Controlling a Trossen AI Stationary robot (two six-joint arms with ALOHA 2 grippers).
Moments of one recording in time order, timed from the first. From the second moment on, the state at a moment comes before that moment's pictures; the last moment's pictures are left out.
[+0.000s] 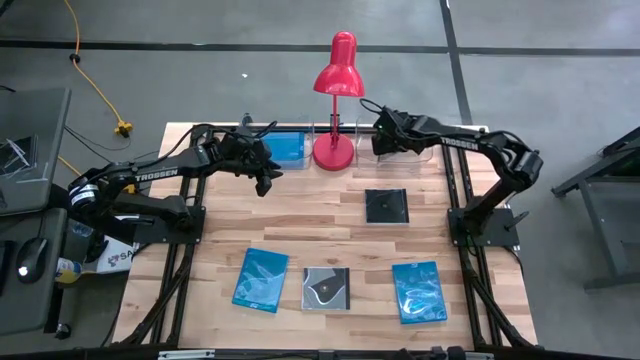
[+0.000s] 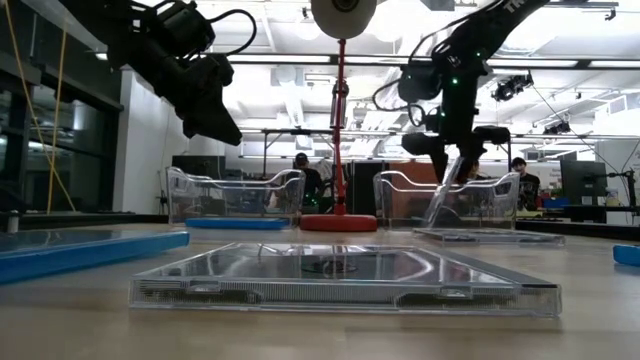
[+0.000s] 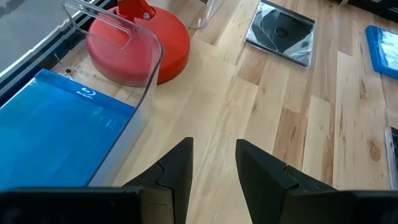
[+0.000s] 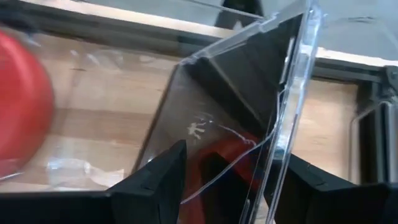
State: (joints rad) left arm 0.52 1.12 0.69 -0.22 0.23 -0.03; right arm -0.67 1.60 1.10 -0.74 0.44 0.71
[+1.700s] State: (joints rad) left arm 0.52 1.12 0.69 -0.24 0.22 -0.01; right arm -0.69 1.65 1.10 -0.65 0.30 0.60
